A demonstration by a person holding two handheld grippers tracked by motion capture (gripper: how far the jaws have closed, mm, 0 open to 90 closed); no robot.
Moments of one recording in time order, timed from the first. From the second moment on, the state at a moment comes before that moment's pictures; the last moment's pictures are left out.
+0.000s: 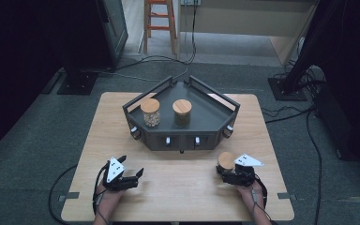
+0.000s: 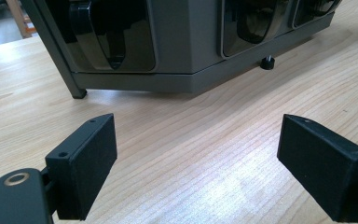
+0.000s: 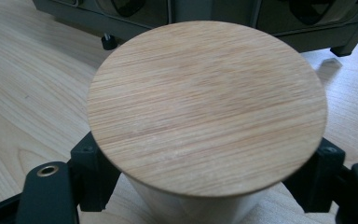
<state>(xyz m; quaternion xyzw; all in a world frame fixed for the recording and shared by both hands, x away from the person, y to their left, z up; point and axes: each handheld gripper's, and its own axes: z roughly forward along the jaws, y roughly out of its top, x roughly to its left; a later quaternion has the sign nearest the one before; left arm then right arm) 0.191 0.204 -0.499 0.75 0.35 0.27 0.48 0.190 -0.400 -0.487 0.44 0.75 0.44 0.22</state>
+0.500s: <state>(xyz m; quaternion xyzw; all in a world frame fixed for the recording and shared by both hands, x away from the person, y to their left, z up) 0.191 0.205 -0.499 0.75 0.35 0.27 0.48 0.188 -0.400 -0.485 0.44 0.75 0.44 0.22</state>
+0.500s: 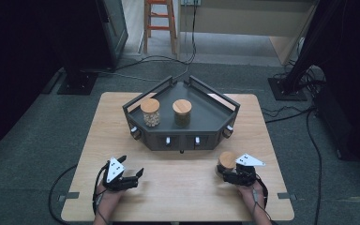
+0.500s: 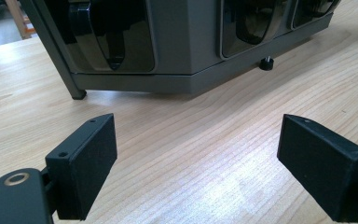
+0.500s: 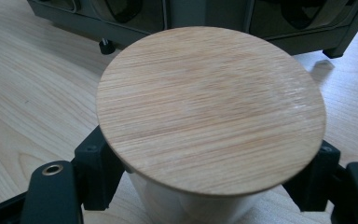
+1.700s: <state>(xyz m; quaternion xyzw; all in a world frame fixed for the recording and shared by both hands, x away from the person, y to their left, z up) 0.192 0.205 -0.499 0.75 0.35 0.27 0.48 0.190 -0.391 -0.441 0.40 0.74 0.47 0.26</state>
